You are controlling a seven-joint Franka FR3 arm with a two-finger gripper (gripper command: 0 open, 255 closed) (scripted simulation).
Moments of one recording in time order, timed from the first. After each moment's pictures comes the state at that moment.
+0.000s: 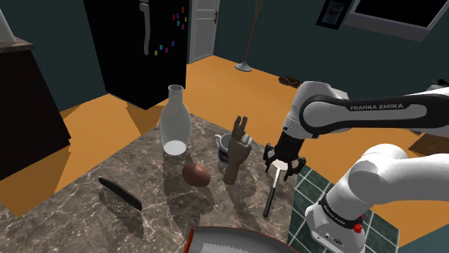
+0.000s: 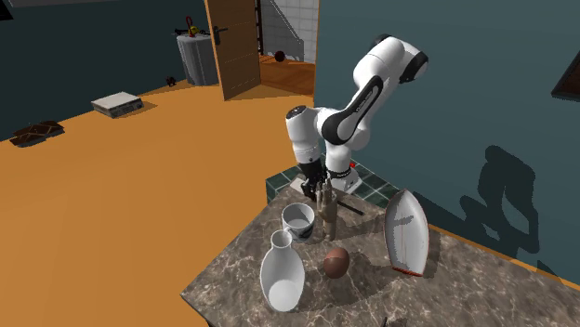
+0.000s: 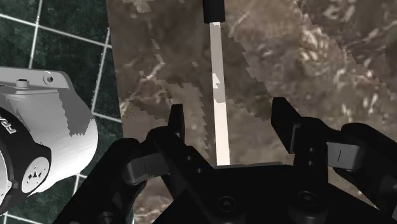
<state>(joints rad) -0.09 -0.87 0.38 -3.03 0.66 2.00 1.04</state>
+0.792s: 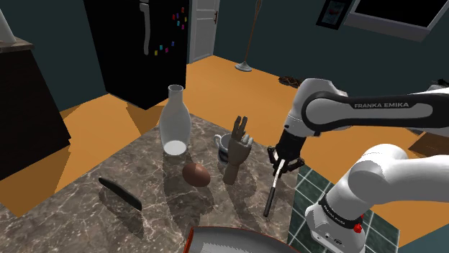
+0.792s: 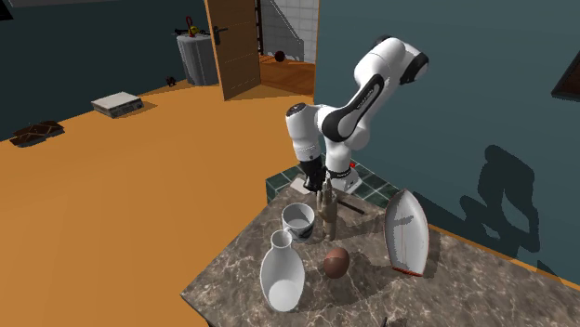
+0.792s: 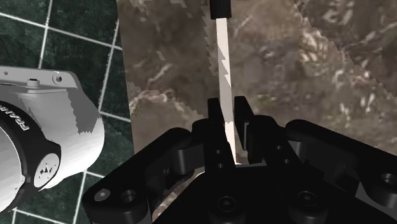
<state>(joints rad) -0.10 -0.89 0.37 -3.02 0.63 1.95 1.05</state>
